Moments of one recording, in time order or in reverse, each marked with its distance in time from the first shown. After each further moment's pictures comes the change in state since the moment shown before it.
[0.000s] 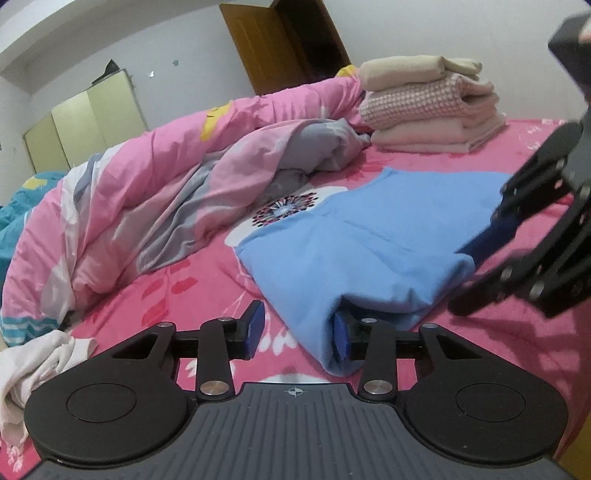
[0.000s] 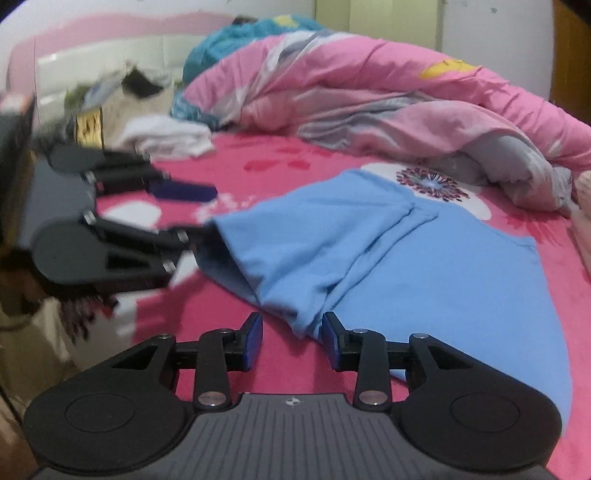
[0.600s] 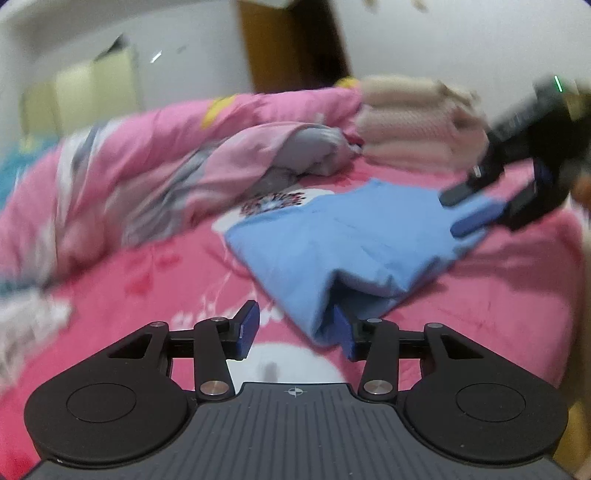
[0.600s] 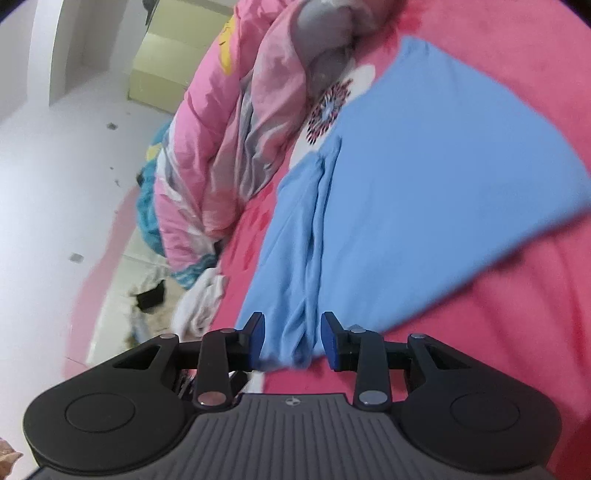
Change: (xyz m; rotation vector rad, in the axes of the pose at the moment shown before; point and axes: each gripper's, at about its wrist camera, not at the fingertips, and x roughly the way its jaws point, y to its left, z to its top) left arm -0.018 -0.001 -0.013 0.010 -0.005 -0.059; right arm -0.019 -0.134 -0.056 1.091 -0.064 0.411
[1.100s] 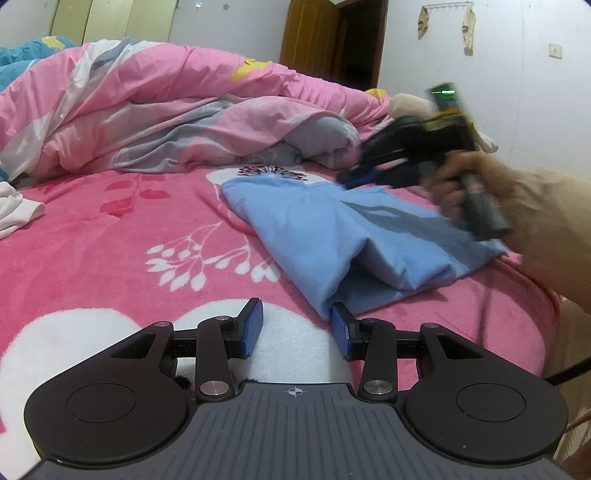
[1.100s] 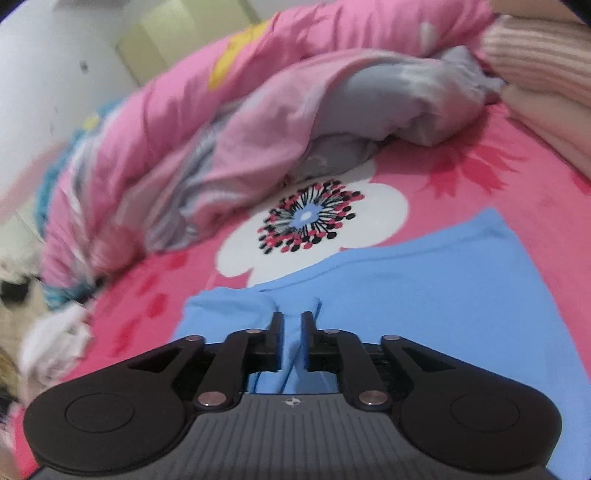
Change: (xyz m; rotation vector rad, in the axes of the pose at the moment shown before) left arm 0.016 0.045 -0.039 -0.446 0.015 -0.168; right arm 0.106 0.048 0.115 -0.394 -0.166 -0.350
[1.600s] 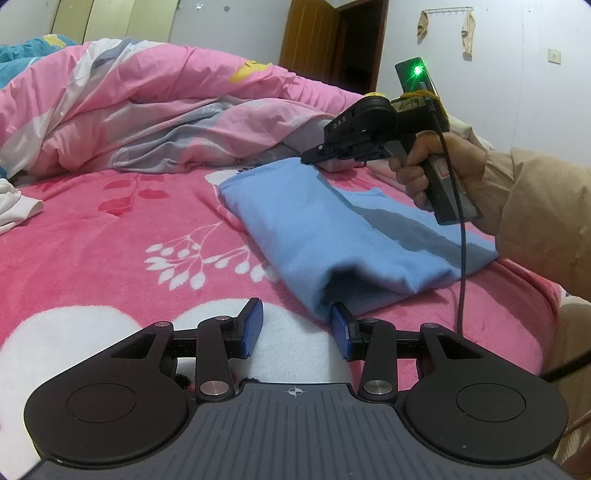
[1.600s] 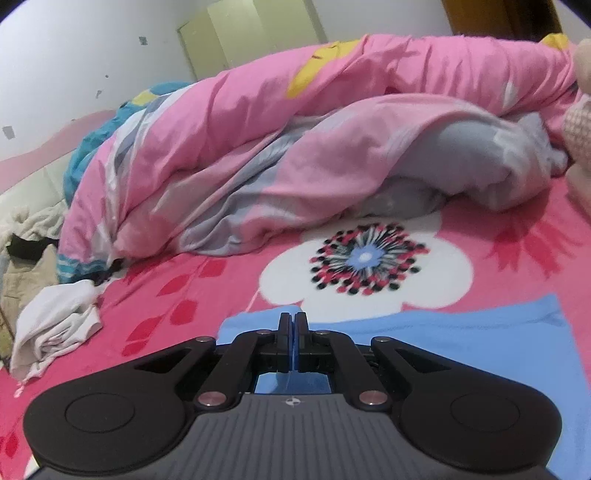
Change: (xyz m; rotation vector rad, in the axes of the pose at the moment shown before) left arm 0.001 0.002 -0.002 -0.011 -0.012 -0.016; right arm 0.045 0.056 0.018 -0.253 -0.045 -0.003
